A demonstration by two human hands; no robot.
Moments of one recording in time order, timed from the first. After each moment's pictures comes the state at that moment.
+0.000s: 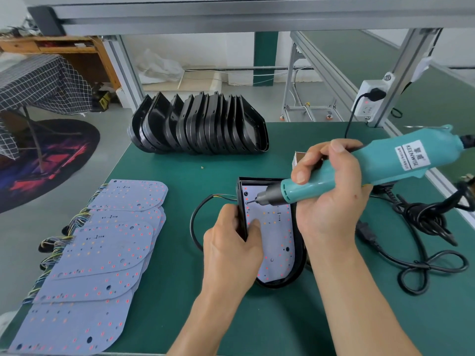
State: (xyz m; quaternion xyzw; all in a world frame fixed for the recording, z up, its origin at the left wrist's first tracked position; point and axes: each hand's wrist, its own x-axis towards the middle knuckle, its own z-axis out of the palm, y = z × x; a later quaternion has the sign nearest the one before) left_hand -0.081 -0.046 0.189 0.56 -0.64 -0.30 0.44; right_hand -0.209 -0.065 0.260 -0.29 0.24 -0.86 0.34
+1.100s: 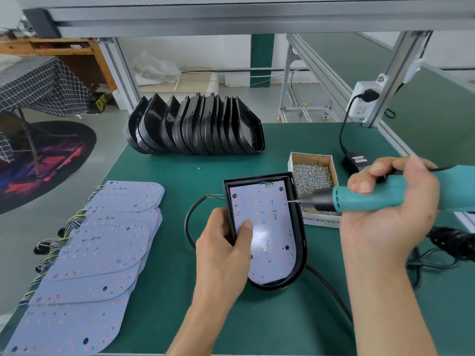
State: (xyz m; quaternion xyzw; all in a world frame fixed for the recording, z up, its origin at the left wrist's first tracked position) left_hand -0.071 -0.037 0.190 0.53 -0.58 -0.42 0.46; right_hand -0.255 -0.029 0.263 -0.19 0.26 -0.91 0.26
